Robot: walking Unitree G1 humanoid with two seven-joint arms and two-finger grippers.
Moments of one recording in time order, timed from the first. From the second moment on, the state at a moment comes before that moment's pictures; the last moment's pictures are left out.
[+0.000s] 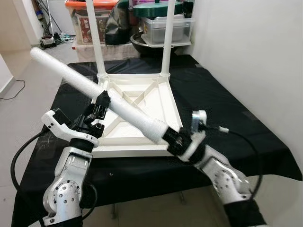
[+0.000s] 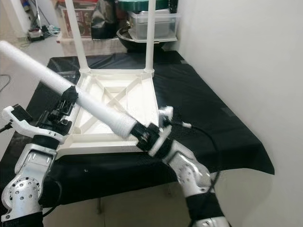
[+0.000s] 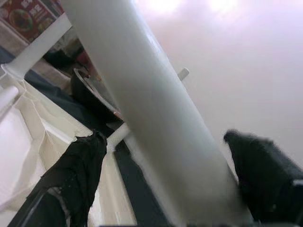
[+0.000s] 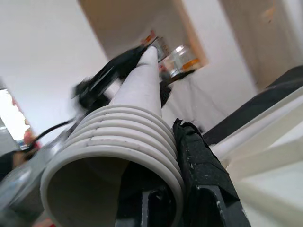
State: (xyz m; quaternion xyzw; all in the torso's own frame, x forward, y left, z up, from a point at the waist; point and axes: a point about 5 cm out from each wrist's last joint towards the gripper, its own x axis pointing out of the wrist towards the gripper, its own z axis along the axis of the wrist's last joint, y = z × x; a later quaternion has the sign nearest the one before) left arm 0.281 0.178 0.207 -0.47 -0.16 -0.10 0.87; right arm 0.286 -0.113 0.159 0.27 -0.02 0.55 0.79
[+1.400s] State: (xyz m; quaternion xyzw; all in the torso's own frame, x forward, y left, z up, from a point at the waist) left arm 0.267 0.247 0.239 -0.54 -0.27 -0.01 0.80; right arm 0.316 -0.143 0.155 0.11 0.02 0.51 0.86
